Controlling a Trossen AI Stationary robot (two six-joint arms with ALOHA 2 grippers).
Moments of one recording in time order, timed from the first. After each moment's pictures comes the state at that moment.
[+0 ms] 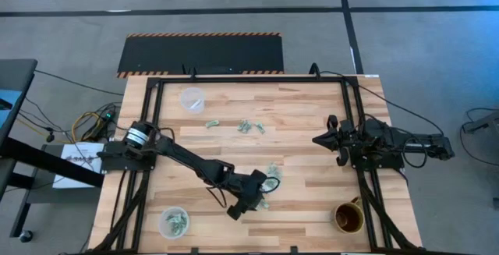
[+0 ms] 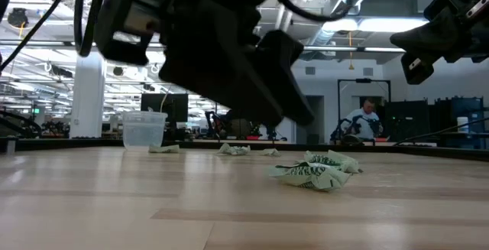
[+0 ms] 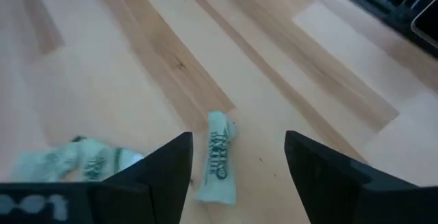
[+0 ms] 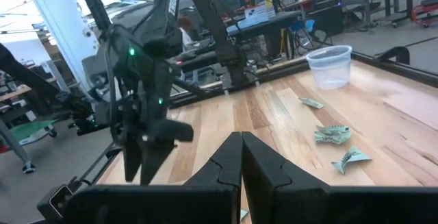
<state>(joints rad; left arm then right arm) -0.34 2.00 1.24 0.01 0.12 0.28 -0.04 0.01 0.04 -0.05 -0.10 0.26</state>
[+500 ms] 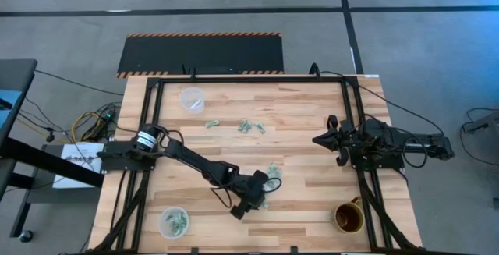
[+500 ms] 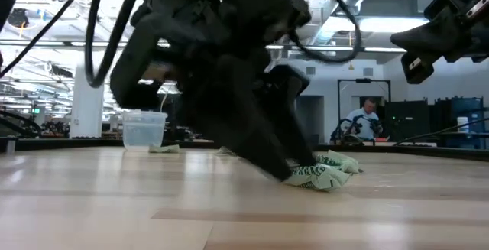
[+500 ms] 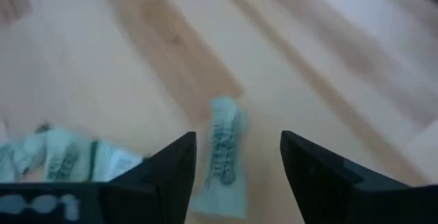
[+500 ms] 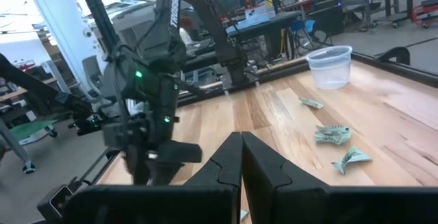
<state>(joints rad) -0.32 2.09 1.27 0.02 0.13 0.26 -0.04 0.00 0.04 -0.05 -0.10 0.26</state>
